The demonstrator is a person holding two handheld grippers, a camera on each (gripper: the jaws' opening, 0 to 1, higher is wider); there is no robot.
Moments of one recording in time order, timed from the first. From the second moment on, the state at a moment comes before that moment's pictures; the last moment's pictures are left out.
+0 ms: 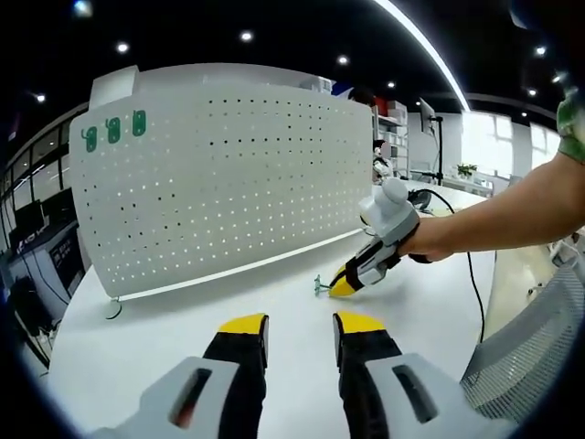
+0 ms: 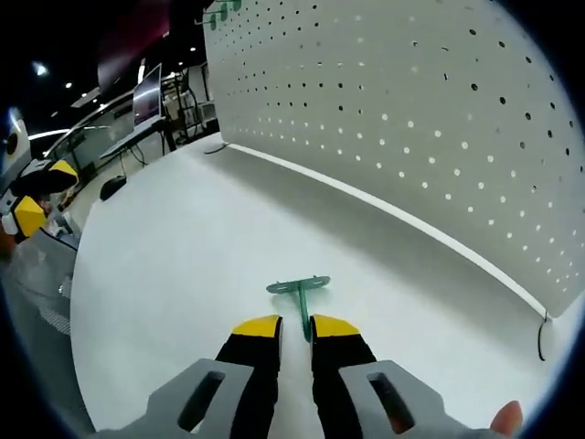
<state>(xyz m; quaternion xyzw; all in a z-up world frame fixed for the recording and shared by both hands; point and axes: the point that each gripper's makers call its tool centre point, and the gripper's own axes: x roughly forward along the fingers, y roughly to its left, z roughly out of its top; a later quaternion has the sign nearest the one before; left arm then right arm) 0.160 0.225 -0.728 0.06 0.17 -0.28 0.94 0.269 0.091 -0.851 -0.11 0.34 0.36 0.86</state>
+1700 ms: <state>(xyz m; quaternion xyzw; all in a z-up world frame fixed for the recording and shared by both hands) 0.161 0.219 -0.730 0.05 0.16 -0.30 0.94 0.257 0.097 -0.835 -0.14 0.35 0.37 0.85</state>
